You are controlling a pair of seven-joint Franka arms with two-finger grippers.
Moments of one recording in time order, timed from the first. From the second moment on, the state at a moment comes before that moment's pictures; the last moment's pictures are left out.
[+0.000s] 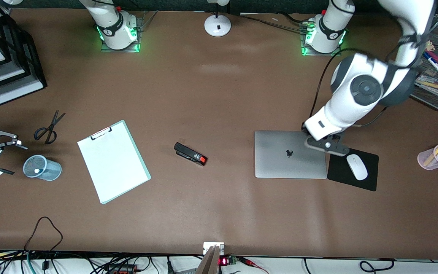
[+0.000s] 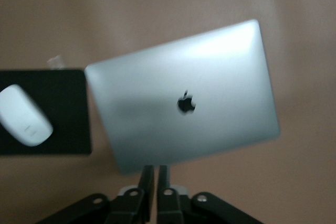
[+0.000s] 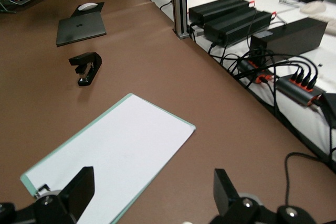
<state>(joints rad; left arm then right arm) -0.02 0.25 -0.30 -1.81 0.09 1.98 -0.09 -0.46 0.67 -0.04 -1.38 0.94 1.70 -1.93</state>
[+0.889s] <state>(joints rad) 0.03 0.10 -0.29 -1.63 0.09 1.58 -0.07 -0.30 0.47 -0.04 -1.38 0.49 1.61 -0.83</state>
